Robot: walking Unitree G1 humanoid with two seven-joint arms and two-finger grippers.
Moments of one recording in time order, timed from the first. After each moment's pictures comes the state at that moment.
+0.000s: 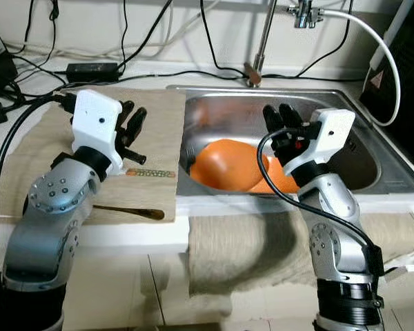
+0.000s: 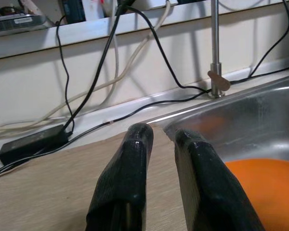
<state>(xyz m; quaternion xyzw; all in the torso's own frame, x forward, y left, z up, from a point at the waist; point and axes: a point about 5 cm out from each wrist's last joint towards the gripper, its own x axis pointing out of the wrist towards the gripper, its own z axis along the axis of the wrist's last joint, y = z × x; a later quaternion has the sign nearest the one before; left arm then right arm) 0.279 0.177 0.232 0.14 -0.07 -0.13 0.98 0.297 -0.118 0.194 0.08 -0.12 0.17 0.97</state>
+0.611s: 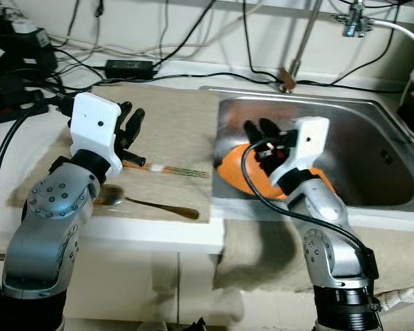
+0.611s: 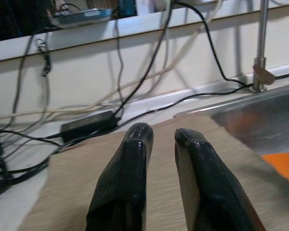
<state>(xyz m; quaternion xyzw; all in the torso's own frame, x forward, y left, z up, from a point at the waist) 0.273 0.176 0.232 0.14 -0.08 -0.13 0.98 0.293 -0.104 0.185 0.09 -0.08 0.20 0.97</state>
